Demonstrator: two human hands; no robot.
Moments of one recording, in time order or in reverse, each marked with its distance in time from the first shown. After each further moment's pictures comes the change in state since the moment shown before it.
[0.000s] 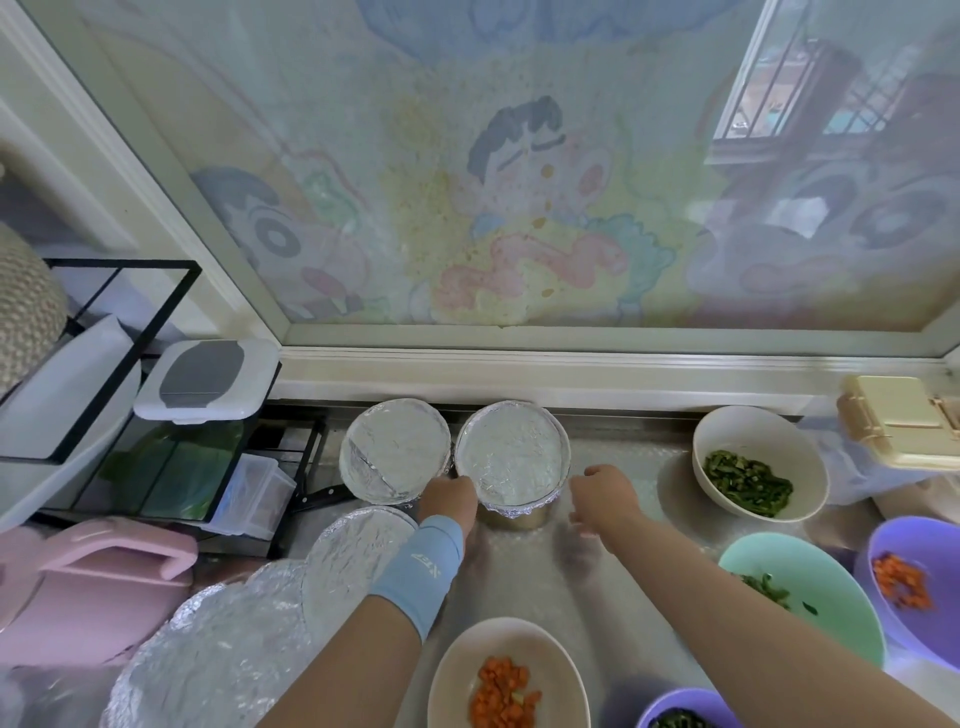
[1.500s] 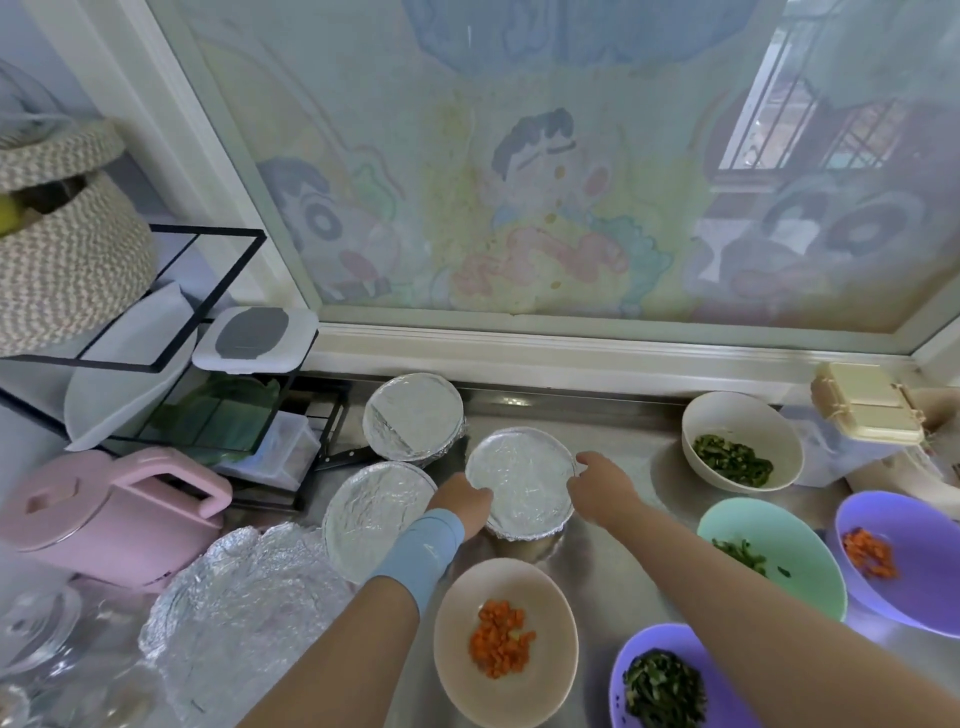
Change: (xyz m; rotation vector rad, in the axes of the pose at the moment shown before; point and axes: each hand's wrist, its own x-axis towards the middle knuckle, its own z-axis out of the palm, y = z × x) left_hand -0.067 -0.038 -0.018 0.513 -0.078 0.194; right_hand -0.037 0.034 -0.005 -0.467 0.001 -0.291
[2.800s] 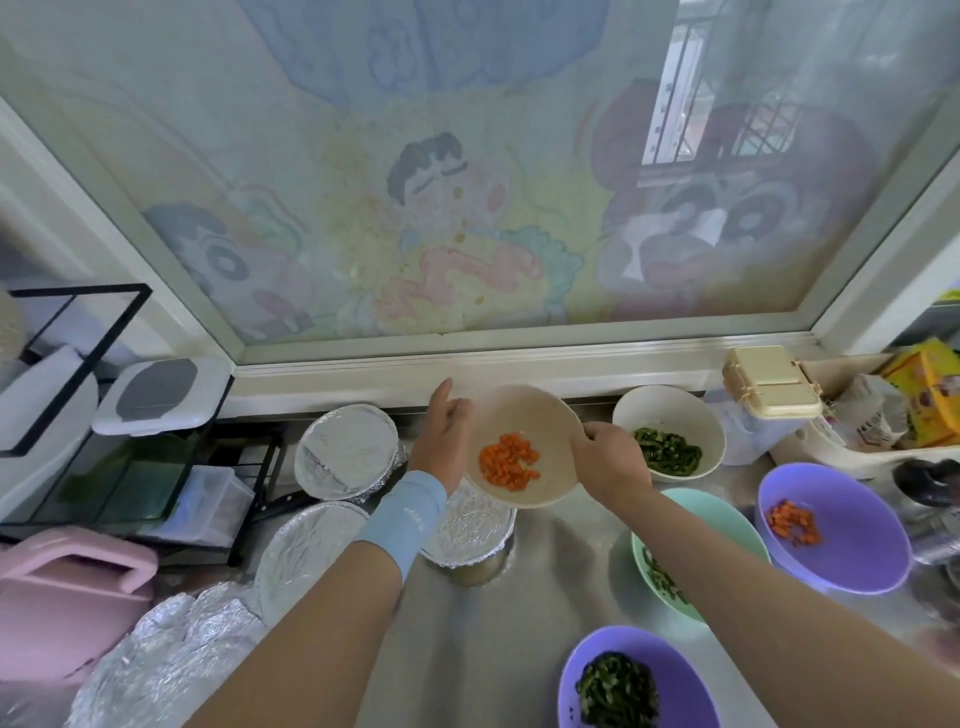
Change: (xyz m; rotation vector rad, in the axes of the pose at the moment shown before) left_hand -0.008 0.103 0.002 -0.458 0.108 0.443; right_hand -0.008 0.028 -0.088 0.195 0.312 -0.101
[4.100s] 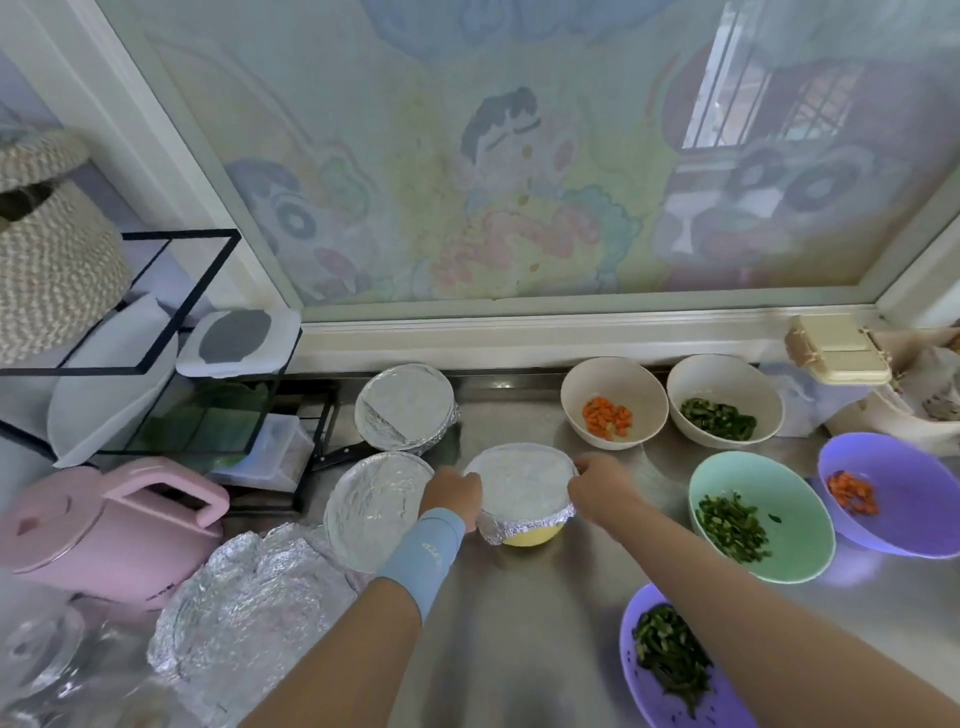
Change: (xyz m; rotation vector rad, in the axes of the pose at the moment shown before) left_hand -0.046 -0.101 -0.047 0.184 0.048 -0.507; right_hand -0.063 0.003 0.089 -0.091 -0.251 0.149
